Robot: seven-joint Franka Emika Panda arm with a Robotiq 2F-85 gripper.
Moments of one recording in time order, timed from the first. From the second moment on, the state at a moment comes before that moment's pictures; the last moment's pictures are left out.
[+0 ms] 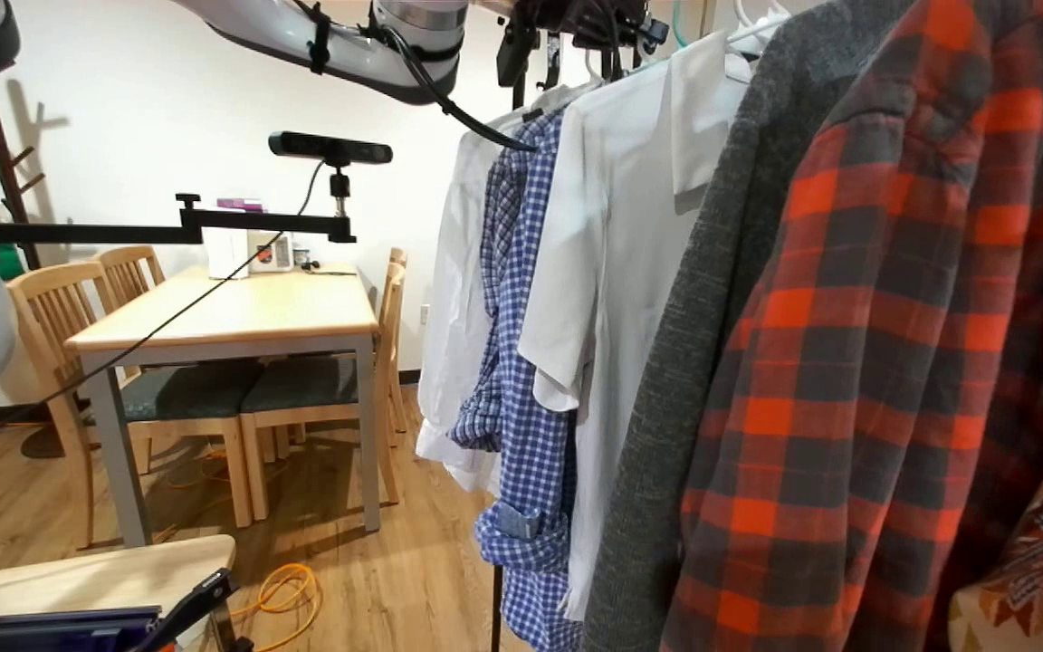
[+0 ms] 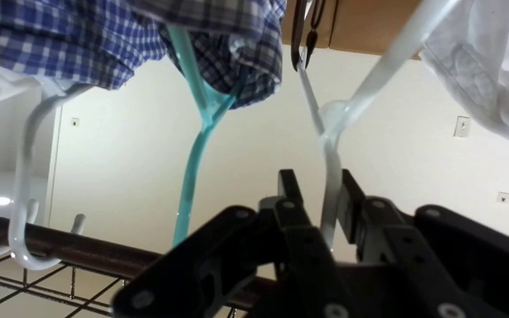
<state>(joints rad) -1.17 -0.78 1.31 -1.87 0.04 2.87 0.60</state>
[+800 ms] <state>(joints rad) -0.93 -0.77 1.10 -1.91 0.03 2.66 0.58</state>
